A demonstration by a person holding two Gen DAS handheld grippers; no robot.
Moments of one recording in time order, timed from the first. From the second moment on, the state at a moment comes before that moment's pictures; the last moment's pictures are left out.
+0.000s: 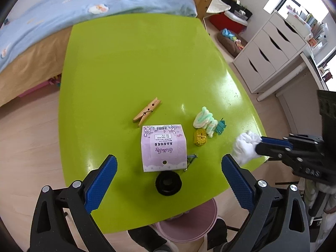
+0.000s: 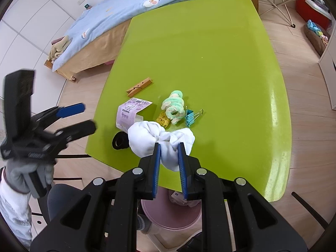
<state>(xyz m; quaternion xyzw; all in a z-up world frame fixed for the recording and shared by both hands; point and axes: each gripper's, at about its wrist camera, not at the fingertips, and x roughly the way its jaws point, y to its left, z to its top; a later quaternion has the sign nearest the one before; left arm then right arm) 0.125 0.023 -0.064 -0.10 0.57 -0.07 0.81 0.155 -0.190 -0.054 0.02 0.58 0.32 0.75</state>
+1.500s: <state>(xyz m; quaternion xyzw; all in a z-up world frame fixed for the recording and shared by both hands) 0.102 0.016 -0.049 -0.07 0.56 -0.07 0.83 0.137 -0.186 -0.037 -0.02 0.55 0.32 0.77</state>
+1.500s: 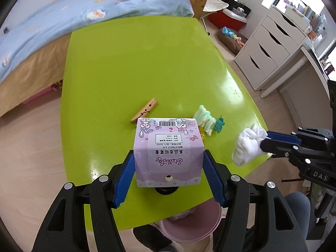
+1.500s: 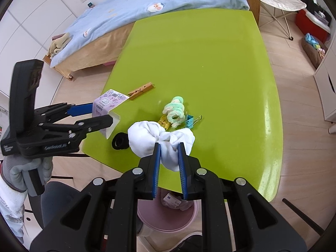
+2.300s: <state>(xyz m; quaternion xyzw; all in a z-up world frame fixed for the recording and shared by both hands) -0.011 -0.039 -0.011 -0.04 0.50 -0.11 0.86 0.030 -0.213 -0.013 -0.06 0.51 0.33 0.79</state>
